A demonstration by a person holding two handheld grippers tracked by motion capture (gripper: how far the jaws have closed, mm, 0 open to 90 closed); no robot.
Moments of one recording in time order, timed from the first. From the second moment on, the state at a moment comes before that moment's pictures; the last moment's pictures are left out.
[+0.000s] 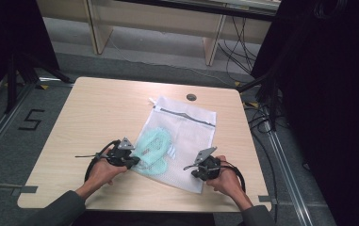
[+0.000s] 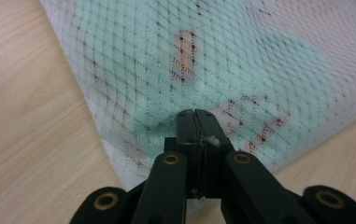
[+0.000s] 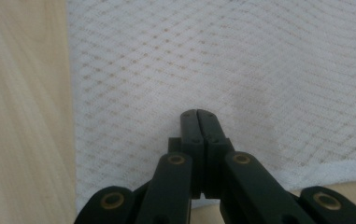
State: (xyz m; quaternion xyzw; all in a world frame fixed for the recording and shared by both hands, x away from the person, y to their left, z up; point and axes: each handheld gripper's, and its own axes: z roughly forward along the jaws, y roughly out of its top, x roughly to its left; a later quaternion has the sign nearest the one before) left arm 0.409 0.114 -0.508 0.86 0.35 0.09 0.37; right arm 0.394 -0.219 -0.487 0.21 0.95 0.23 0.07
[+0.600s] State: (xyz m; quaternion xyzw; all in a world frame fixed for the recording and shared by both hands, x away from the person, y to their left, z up) left arm 0.429 0.137 -0.508 0.85 0.38 0.11 0.35; right arm 0.380 -0.180 -0.488 0.16 0.96 0.23 0.06
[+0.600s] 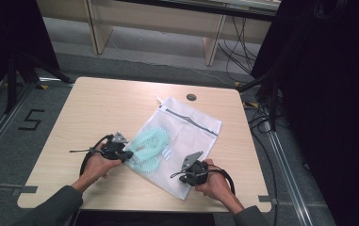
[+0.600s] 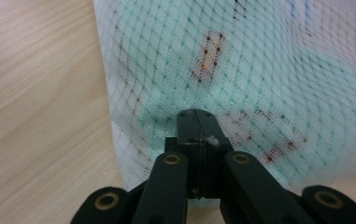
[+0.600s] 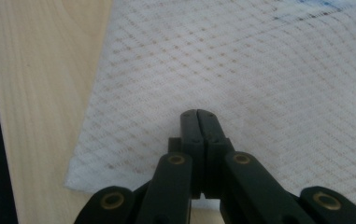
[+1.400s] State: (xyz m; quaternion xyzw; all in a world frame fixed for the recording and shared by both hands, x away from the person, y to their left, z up) left arm 0.466 0.147 -0.507 0.85 0.38 0.15 0.33; right arm 0.358 -0.110 -0.492 0.09 0.96 0.25 0.03
